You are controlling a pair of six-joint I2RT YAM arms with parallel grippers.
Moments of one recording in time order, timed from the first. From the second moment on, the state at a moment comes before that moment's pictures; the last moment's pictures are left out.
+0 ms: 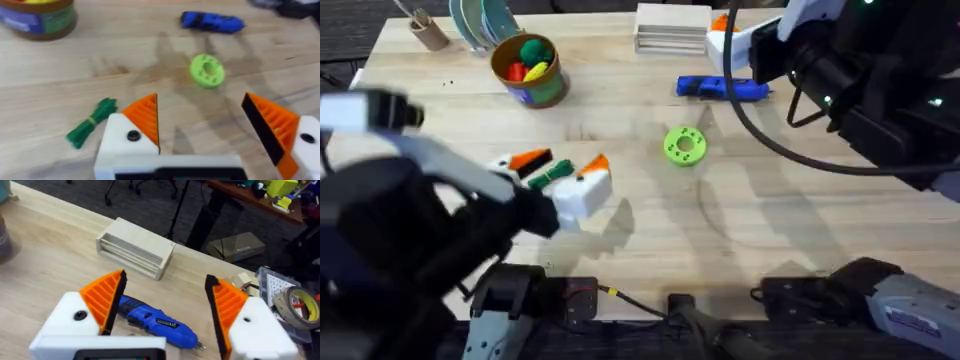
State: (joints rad) left arm -0.06 0.25 0.57 -0.86 0.40 -0.19; right arm 0.44 1.15 0.77 0.10 0.26 -0.16
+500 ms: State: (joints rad) left arm -0.06 0.87 0.73 -0.93 0.05 0.12; right arm 0.44 1.15 0.77 -0.02 0.26 -0.16
